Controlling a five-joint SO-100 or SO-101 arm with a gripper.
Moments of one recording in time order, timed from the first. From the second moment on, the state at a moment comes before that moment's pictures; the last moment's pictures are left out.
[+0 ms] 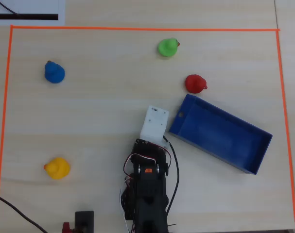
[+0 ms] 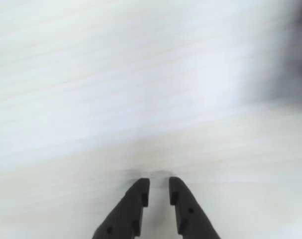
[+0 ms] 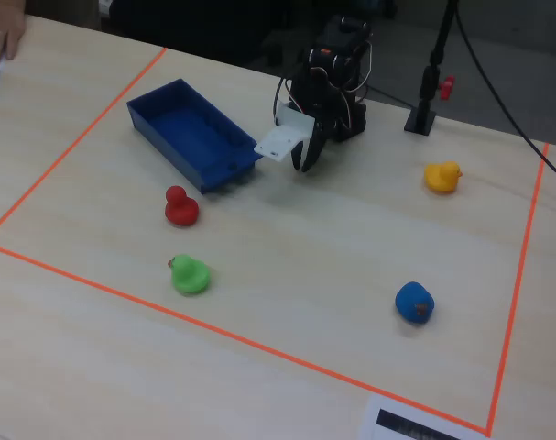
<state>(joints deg) 4.6 189.9 178.7 73.6 -70.8</state>
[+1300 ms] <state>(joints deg) -16.6 166.6 125.0 99.7 -97.4</state>
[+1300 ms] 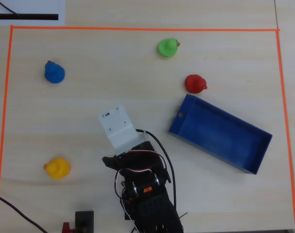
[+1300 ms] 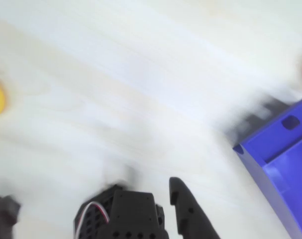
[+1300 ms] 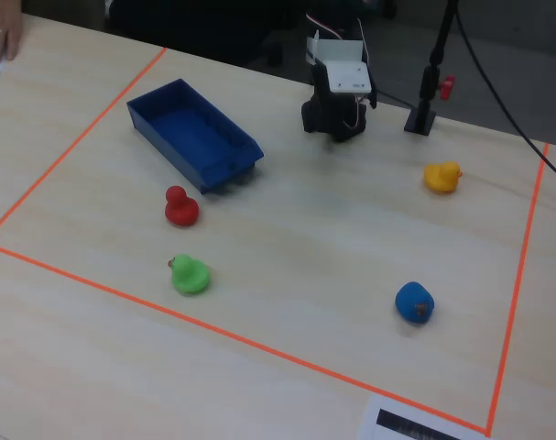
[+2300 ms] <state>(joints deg) -58.8 110.1 104.3 89.5 -46.1</state>
